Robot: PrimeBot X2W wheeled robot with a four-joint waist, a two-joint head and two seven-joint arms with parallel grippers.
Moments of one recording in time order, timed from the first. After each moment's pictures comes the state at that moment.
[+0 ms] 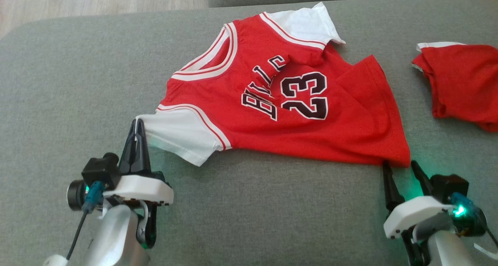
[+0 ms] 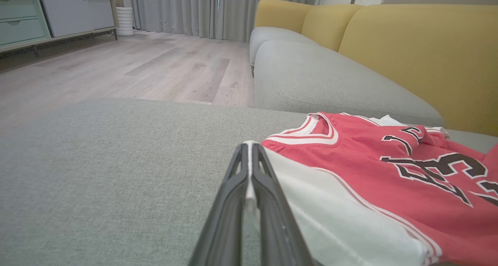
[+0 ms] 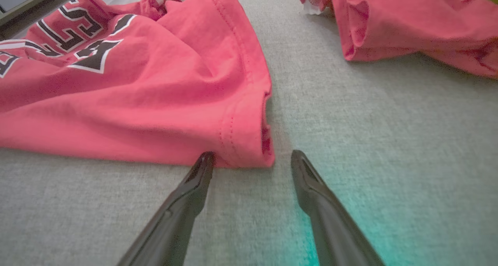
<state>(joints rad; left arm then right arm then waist) -0.32 0.05 -0.12 0.53 -0.25 0.00 -0.25 -0.10 -0.04 -0.08 0.49 0.08 0.13 -0.09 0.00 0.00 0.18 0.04</state>
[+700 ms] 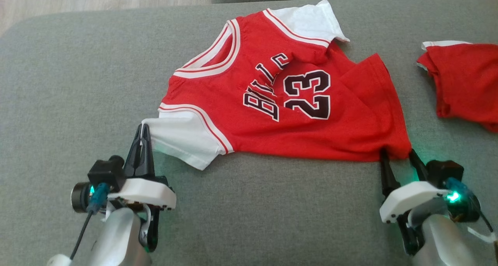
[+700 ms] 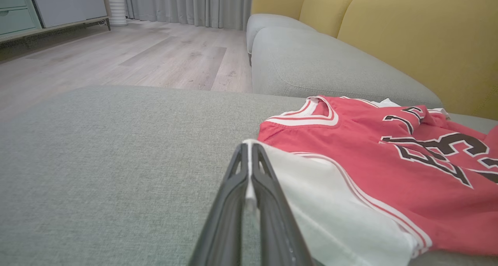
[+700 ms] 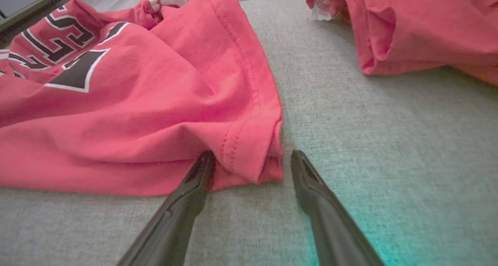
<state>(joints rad) -0.32 0.04 -0.13 0.57 -0.23 -0.03 -0.25 -0.23 -0.05 -0.08 0.65 0.07 0.13 -0.14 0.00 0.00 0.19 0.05</state>
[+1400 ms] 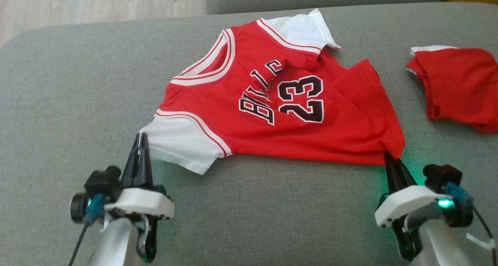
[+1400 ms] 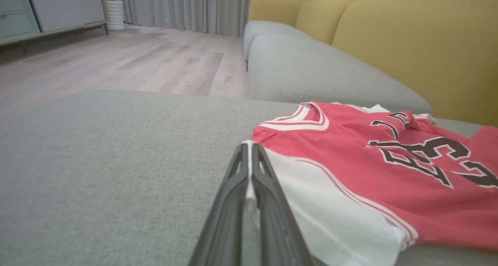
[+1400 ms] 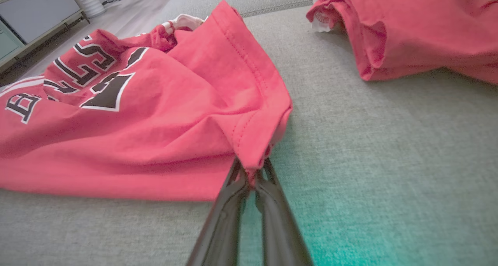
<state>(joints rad) -0.28 0.04 -0.12 0.54 -0.24 -0.03 -0.25 -0.22 -0.05 -0.03 0.63 0.16 0.13 -0.14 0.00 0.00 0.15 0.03</state>
